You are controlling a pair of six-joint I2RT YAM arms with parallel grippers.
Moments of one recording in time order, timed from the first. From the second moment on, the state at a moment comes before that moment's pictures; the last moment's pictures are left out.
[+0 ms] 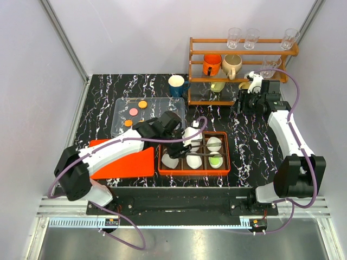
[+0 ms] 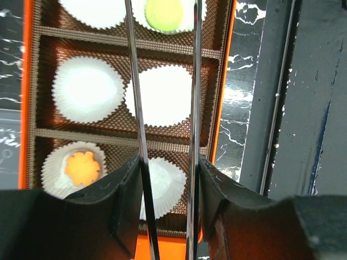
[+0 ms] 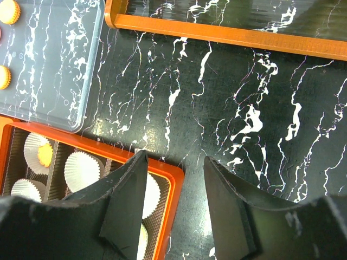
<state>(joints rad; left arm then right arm) -0.88 1.51 1.17 -0.60 0.43 0.41 -0.02 1.44 1.22 -0.49 -0.39 0.03</state>
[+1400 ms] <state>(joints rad) -0.04 1.59 1.07 -0.34 0.25 0.17 -0.02 1.44 1.22 -0.49 -0.41 0.03</state>
